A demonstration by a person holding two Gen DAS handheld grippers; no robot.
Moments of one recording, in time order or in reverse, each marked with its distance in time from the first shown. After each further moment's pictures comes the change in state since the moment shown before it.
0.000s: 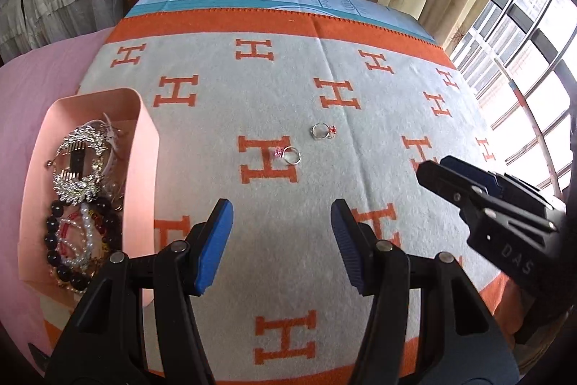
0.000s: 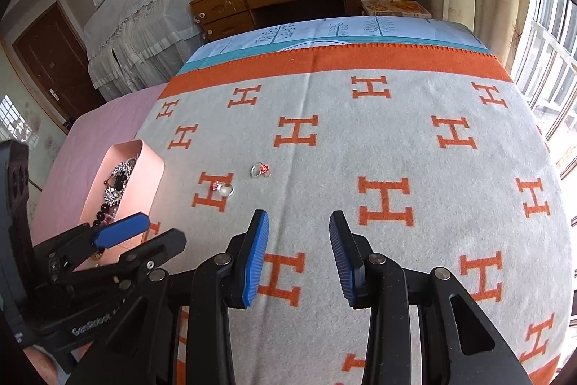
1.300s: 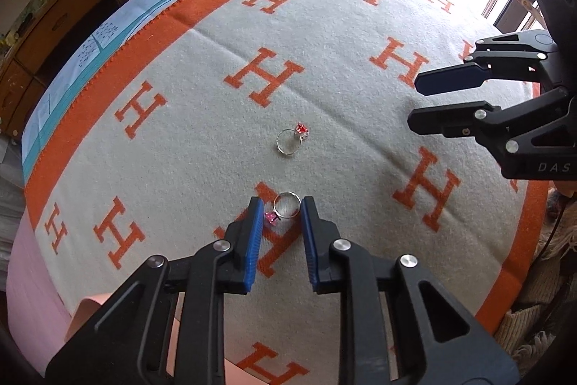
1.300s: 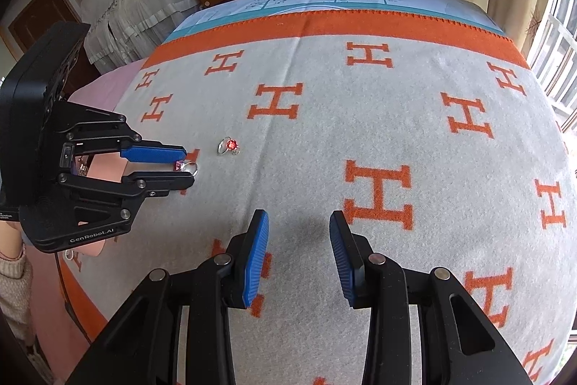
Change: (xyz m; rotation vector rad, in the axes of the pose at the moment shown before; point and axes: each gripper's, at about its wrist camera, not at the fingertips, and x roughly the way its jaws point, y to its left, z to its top) left arm 0.070 -0.025 0.045 0.762 0.192 -0.130; right arm 0.051 -0.020 0.005 -0.033 0.114 -0.003
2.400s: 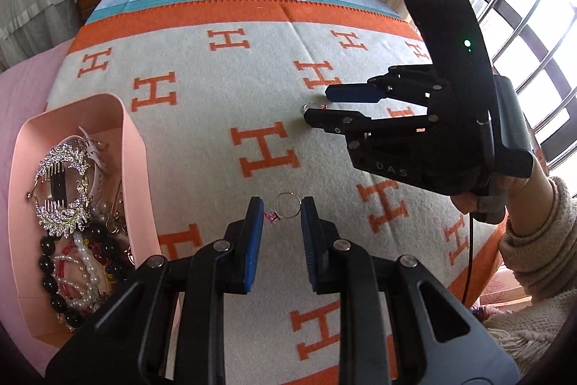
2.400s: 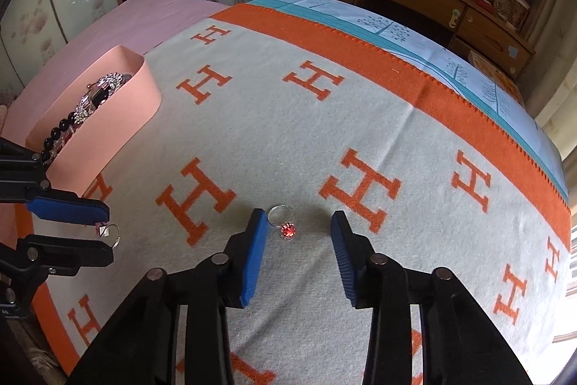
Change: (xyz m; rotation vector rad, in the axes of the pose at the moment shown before) left arm -0.055 -0.011 -0.078 -0.607 -0.193 -0.007; right arm 0.060 0.074 0.055 -0.544 -0.021 0.025
